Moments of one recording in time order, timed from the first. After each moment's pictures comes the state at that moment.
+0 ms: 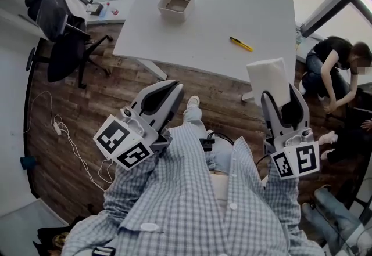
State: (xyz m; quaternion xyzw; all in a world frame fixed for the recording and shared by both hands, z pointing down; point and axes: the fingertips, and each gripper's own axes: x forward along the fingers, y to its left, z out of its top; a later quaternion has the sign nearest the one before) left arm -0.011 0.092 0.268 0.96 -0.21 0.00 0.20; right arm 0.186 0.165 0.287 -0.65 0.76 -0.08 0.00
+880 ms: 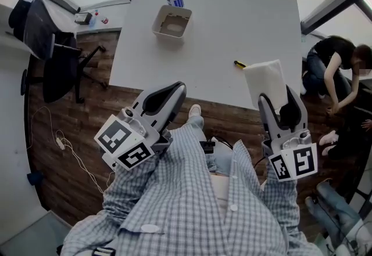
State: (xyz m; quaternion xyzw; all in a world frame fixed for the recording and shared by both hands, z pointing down) left arm 0.018 -0.042 0.286 0.96 -0.17 0.03 0.24; right arm 0.198 0.045 0.300 -0.67 0.73 -0.11 -0.02
